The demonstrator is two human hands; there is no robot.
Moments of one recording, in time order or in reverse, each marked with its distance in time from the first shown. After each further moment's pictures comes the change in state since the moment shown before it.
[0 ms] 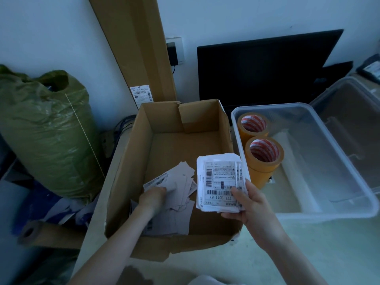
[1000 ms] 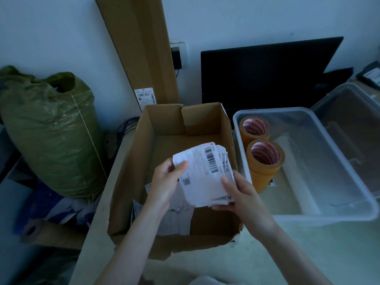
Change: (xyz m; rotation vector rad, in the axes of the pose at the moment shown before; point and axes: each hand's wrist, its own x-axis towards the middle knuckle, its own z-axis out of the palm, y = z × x) left_hand -0.079 0.071 -0.084 -1.425 0.324 0.082; right_hand 0.006 -0.014 0.021 -0.184 -0.129 -0.078
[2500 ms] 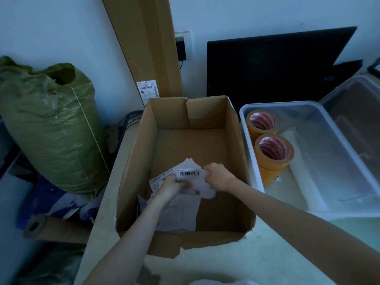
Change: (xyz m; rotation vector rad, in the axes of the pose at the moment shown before) left_hand 0.057 -0.088 -0.020 0.243 -0.199 -0.234; right_hand 0.125 0.041 0.017 -1.112 -0.168 0.129
